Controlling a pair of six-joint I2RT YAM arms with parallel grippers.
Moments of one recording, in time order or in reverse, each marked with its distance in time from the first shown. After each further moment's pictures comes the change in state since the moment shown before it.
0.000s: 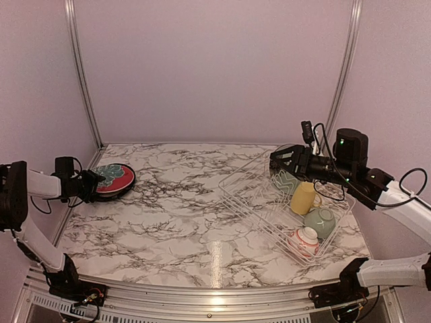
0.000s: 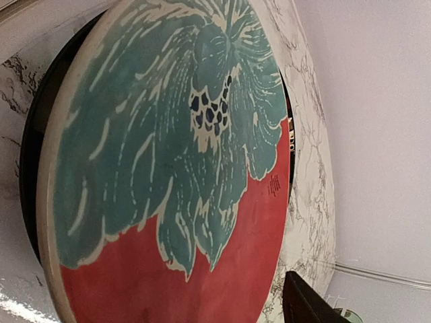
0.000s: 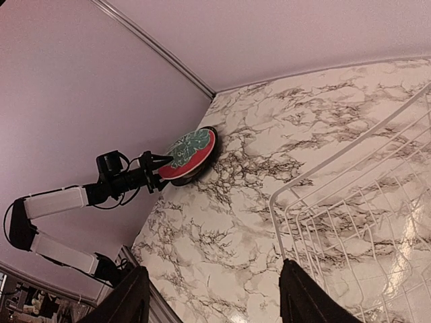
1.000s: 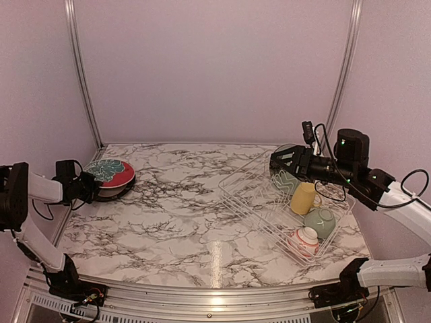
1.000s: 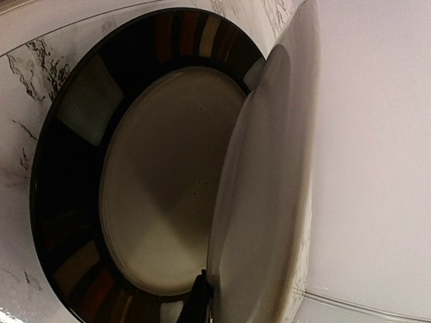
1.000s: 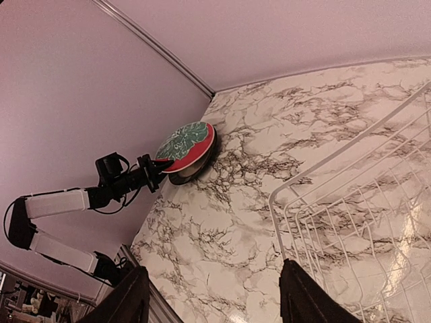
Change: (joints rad) left arm -0.013 -0.013 -0.065 0.126 -0.070 -0.175; right arm 0.004 -0.013 0.000 -0.017 0.007 -0.005
